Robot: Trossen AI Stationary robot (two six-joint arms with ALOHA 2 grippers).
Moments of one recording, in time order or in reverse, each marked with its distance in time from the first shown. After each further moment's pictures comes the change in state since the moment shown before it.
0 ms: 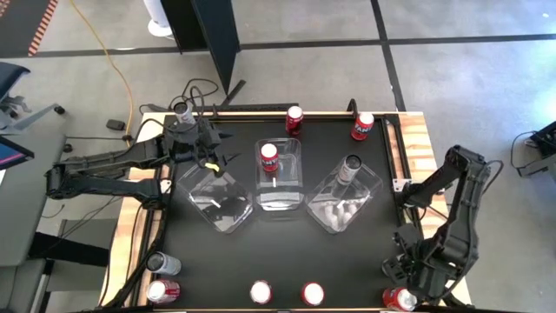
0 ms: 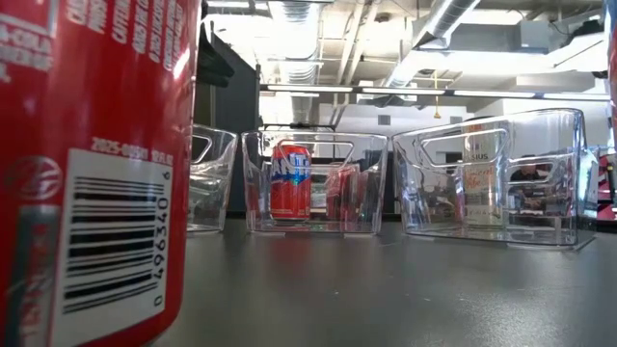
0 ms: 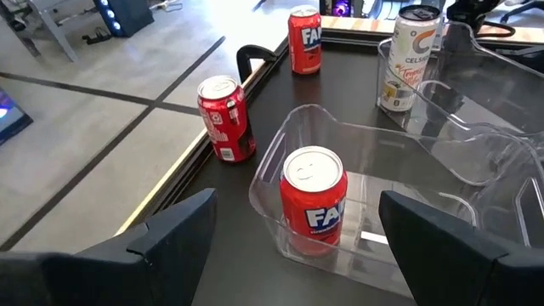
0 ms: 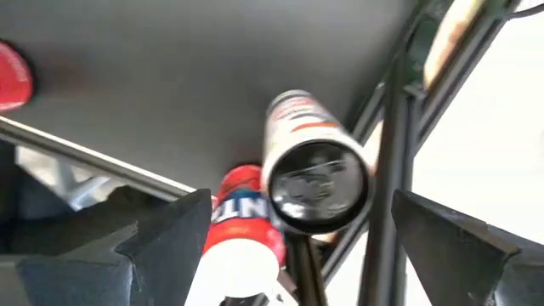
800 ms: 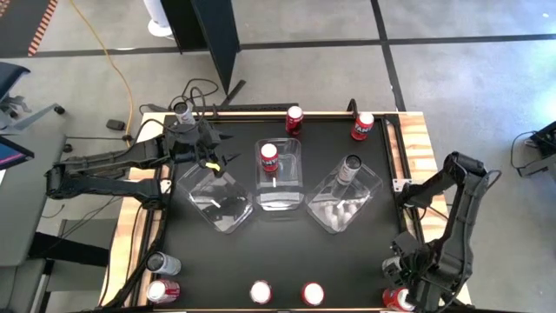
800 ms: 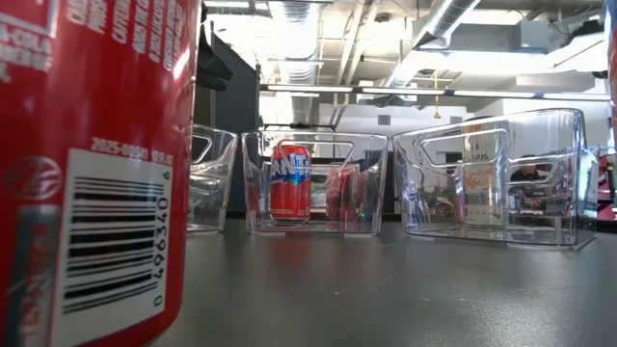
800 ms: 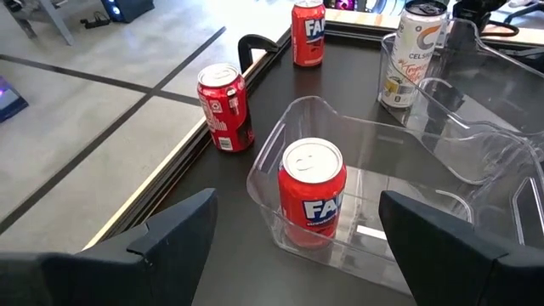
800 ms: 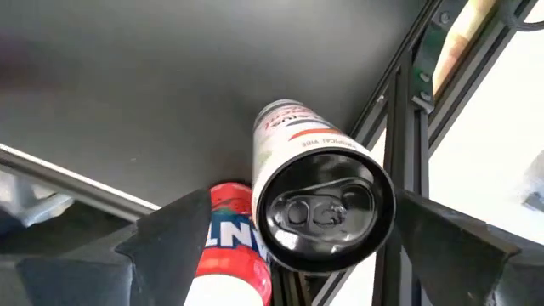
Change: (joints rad) left arm 0.000 0.000 -0.001 -0.020 -0.004 -0.041; right arm 0.037 0.084 -0.063 0.064 0.030 -0.012
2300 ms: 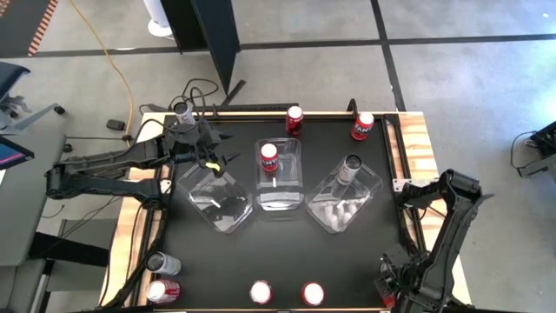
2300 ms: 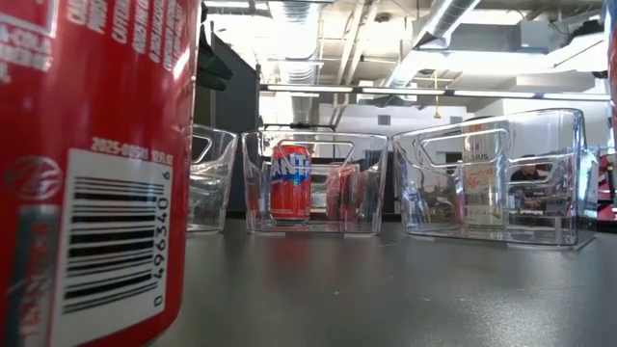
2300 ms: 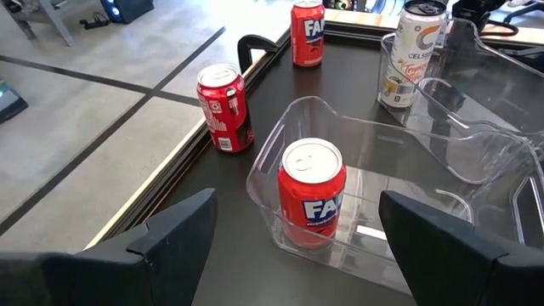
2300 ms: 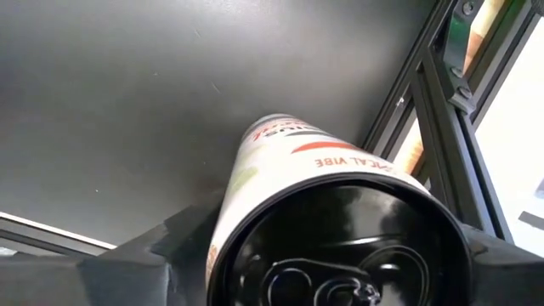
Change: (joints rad) left arm 0.000 0.000 0.000 0.001 0.002 0.003; right arm -0.009 0.178 -0.005 0.037 -0.006 0.008
